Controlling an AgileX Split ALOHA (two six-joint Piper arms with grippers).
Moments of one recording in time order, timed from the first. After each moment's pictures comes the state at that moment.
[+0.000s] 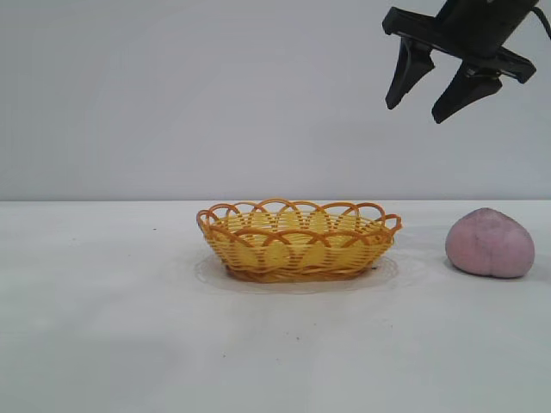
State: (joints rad) left arm -0.01 1.21 -0.83 -0.02 1.09 0.08; right arm 0.20 1.89 -1.32 0.75 0.46 -0.61
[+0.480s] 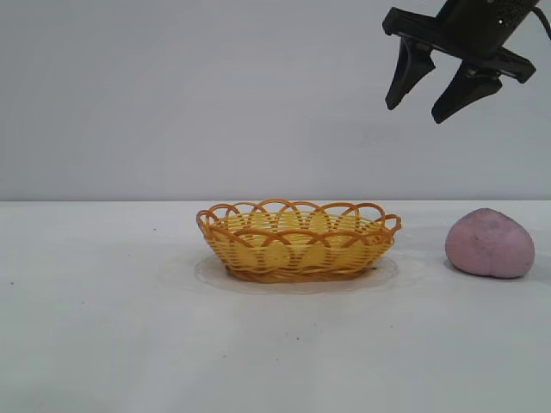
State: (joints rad) left arm -0.01 0.60 -0.62 -0.07 1.17 0.08; right arm 0.20 1.89 -1.32 0.75 0.46 -0.62
